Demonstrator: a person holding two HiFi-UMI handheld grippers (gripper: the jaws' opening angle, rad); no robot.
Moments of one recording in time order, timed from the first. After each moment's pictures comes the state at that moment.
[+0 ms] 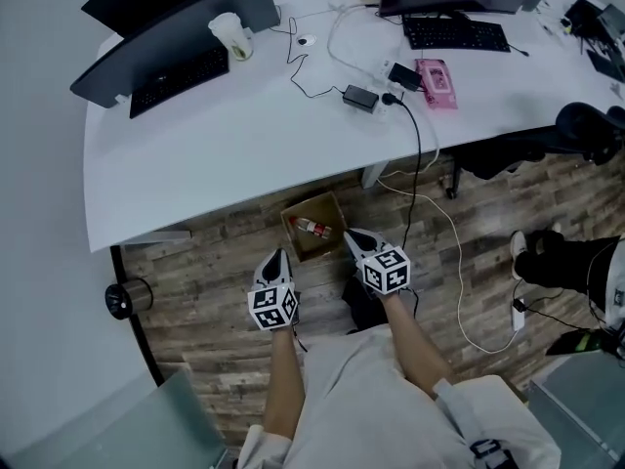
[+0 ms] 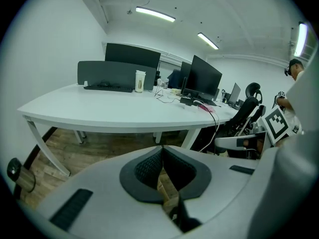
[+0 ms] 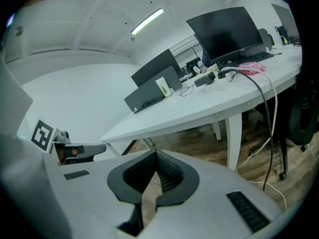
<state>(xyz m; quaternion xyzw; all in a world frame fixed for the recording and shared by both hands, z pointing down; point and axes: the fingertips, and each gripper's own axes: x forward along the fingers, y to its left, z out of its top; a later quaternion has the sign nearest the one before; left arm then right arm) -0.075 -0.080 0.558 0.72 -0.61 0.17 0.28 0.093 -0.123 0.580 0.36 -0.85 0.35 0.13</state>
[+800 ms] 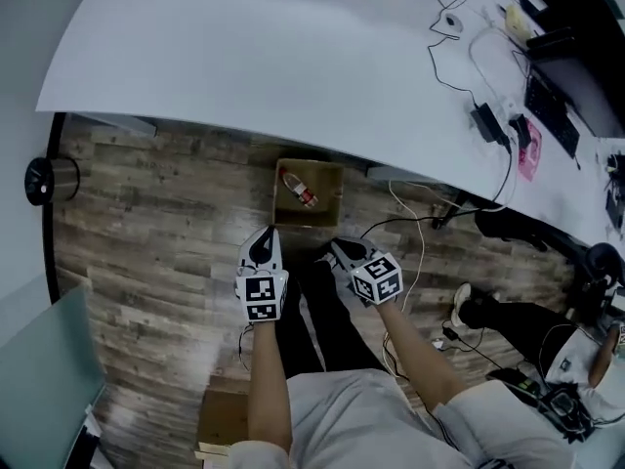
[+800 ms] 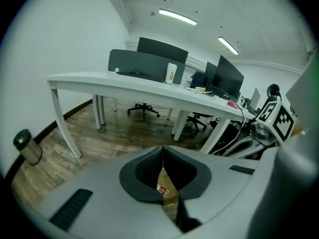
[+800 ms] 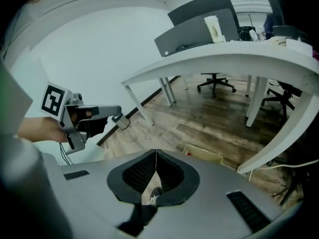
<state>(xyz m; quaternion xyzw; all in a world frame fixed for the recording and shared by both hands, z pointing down) -0.221 -0.031 0.686 0.67 -0.67 0.14 0.29 -0.071 -0.049 0.729 0.16 -0.87 0.29 0.37</state>
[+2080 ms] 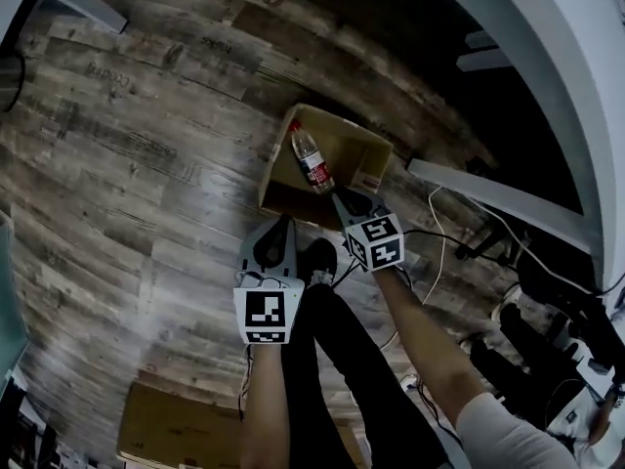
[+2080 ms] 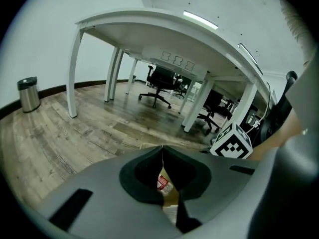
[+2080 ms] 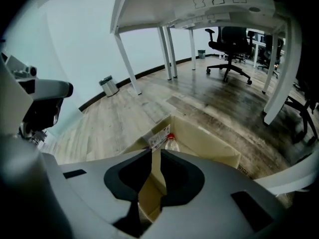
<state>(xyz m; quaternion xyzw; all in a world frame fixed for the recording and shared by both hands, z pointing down) -0.177 -0.017 1.014 0.61 -0.72 0.06 0.32 -0.093 -0.104 1.137 0.11 -0.86 0.17 0.46</state>
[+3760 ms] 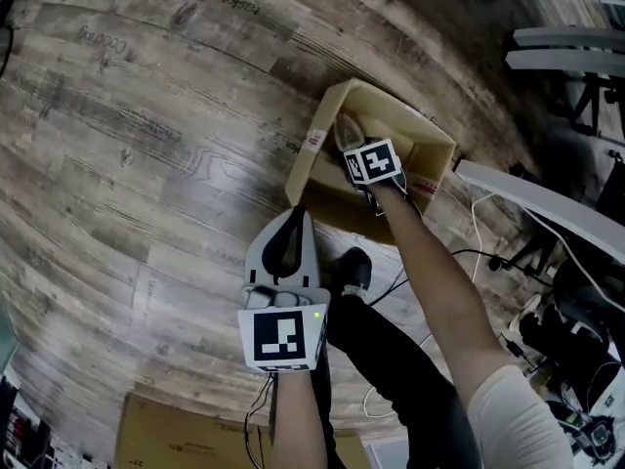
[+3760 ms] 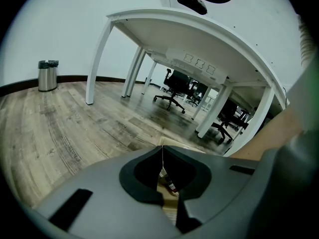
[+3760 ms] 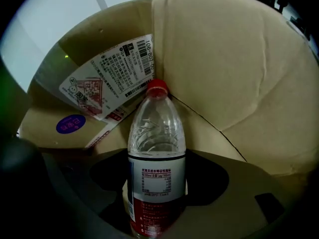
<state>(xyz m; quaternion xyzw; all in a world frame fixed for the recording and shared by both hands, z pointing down) -0.230 0.019 1.104 0.54 -0.76 -0.01 0.37 -0.136 -0.131 1.403 0.10 -0.75 0.18 0.63</state>
